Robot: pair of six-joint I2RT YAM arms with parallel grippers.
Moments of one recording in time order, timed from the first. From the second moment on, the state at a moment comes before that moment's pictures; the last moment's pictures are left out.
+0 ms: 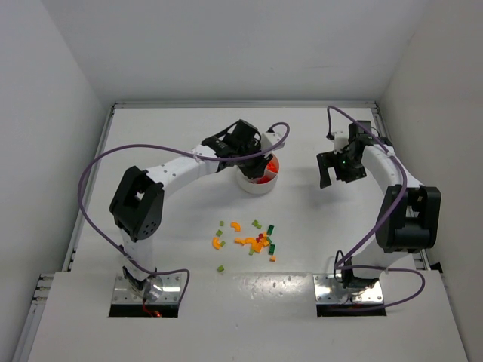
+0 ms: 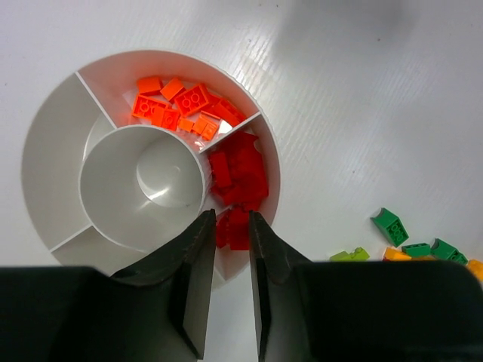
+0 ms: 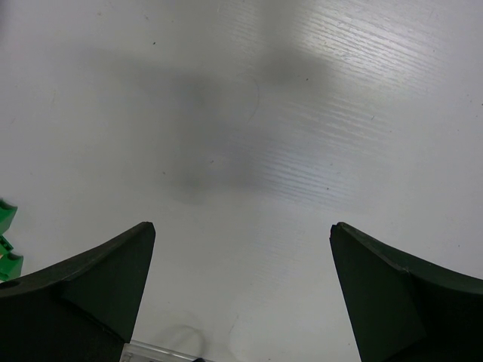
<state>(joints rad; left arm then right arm) -0.69 1.87 1.51 -0.44 0.29 0.23 -0.07 1.62 1.14 -0.77 -0.20 -0.27</state>
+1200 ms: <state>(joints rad) -0.79 1.57 1.18 -0.48 0.37 0.44 -0.07 1.64 1.15 -0.79 -0.22 -0.27</state>
